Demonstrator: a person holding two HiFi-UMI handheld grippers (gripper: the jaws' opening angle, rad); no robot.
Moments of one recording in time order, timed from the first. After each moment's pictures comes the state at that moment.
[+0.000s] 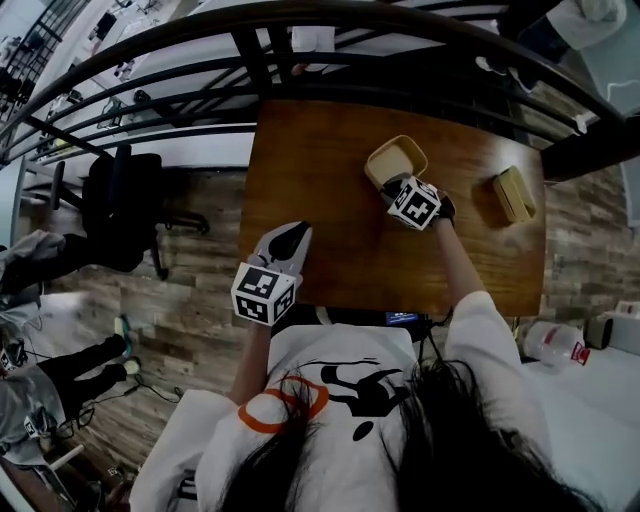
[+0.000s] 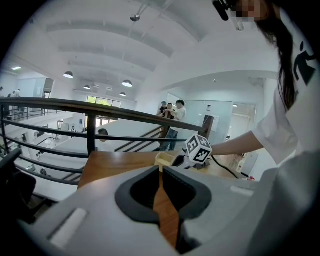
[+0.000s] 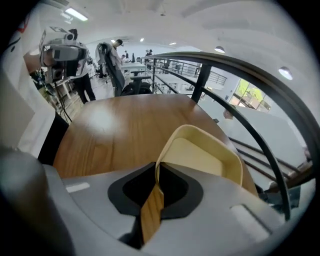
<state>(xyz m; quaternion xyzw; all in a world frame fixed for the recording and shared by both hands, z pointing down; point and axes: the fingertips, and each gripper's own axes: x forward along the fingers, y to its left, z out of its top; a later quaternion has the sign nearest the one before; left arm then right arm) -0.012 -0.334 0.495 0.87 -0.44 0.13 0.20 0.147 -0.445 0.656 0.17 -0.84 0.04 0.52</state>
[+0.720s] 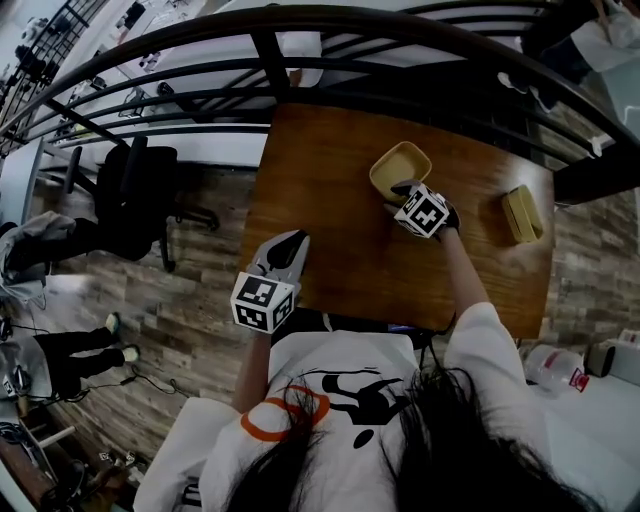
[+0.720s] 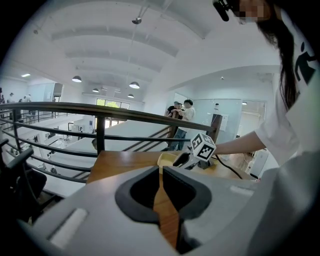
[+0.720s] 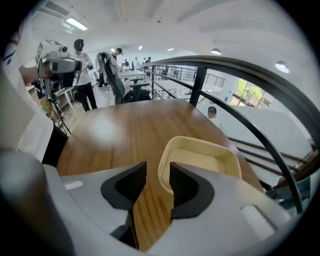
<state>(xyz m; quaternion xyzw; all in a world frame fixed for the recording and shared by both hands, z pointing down) -0.020 -0.325 0.497 0.84 -0.49 0.14 0.20 0.144 -0.455 0.657 0.17 -0.86 0.06 0.48</state>
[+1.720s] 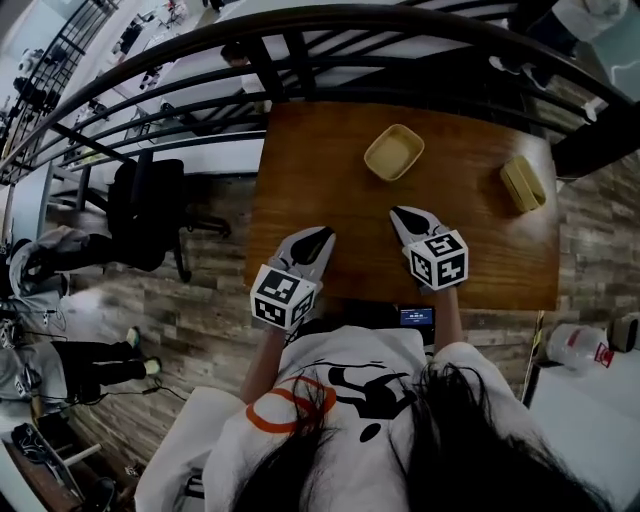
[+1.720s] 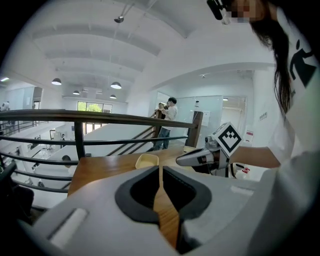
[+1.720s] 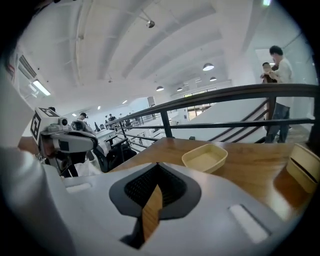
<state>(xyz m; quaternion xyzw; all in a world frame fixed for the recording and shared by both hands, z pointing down) 0.036 -0.295 0.482 0.89 -0.41 0.16 0.16 0.150 -0.350 0.542 0.38 -0.88 0.22 0.18</state>
